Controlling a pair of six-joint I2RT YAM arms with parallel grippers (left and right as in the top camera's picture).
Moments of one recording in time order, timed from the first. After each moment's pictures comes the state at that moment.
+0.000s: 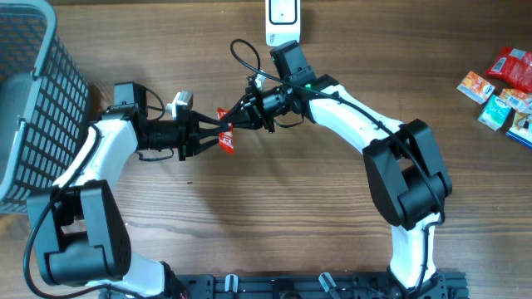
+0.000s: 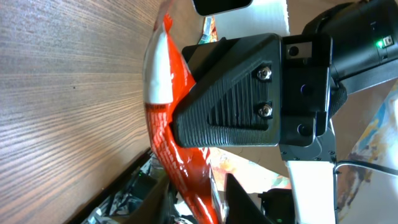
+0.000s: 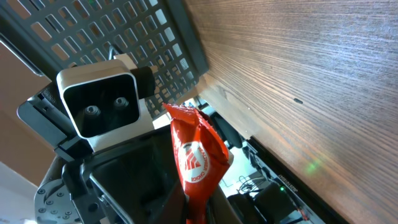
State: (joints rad) left arm 0.10 1.71 1.02 -0.76 1.31 -0.45; right arm 0.51 2.11 1.49 -0.28 -1.16 1.18
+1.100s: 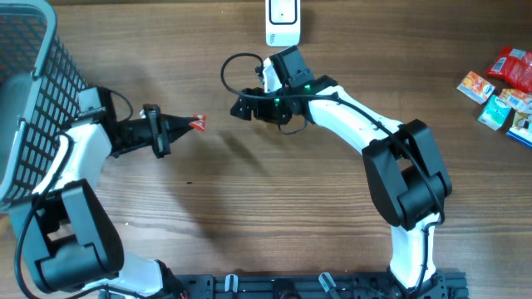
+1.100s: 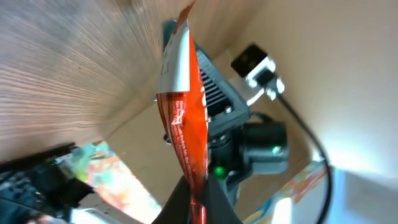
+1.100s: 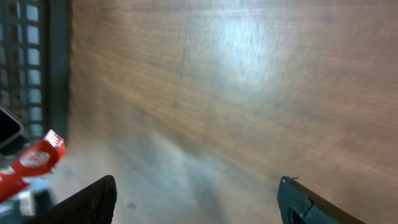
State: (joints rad) left arm 0.29 1.71 1.02 -0.71 1.26 -1.08; right arm 0.52 2.11 1.49 -0.37 -0.55 0.48
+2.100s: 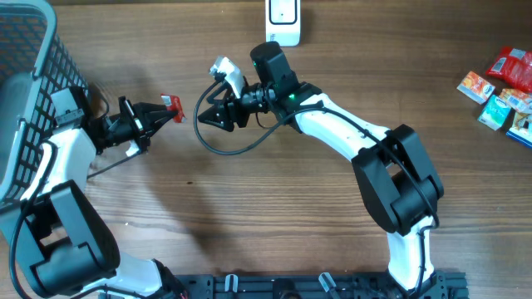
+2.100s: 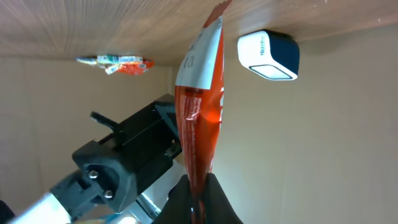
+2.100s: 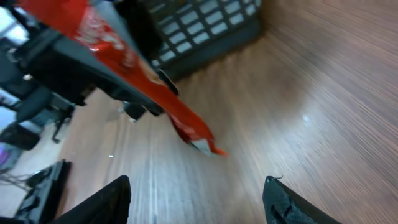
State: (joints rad) left arm 0.39 1.71 1.02 -0.53 1.24 -1.95; right arm 0.60 2.11 1.49 0.01 -0.90 -0.03
